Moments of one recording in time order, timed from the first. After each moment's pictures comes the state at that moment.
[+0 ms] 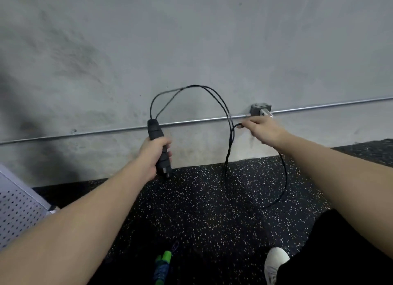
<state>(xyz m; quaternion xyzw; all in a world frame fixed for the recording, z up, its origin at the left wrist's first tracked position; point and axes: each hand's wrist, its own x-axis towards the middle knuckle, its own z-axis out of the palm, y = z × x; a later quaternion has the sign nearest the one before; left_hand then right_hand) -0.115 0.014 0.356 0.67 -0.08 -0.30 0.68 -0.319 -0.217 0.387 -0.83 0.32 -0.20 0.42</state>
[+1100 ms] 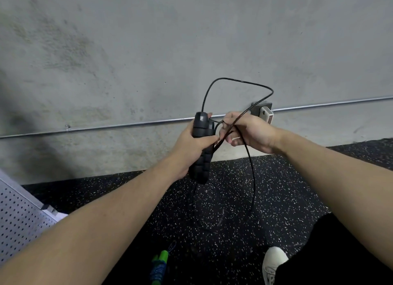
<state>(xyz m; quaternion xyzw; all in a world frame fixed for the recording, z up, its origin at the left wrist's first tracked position) -0.178 -0.033 0.365 0.63 -0.34 -0.29 0.63 -0.295 -0.183 0.402 -0.71 0.15 -0.09 0.68</state>
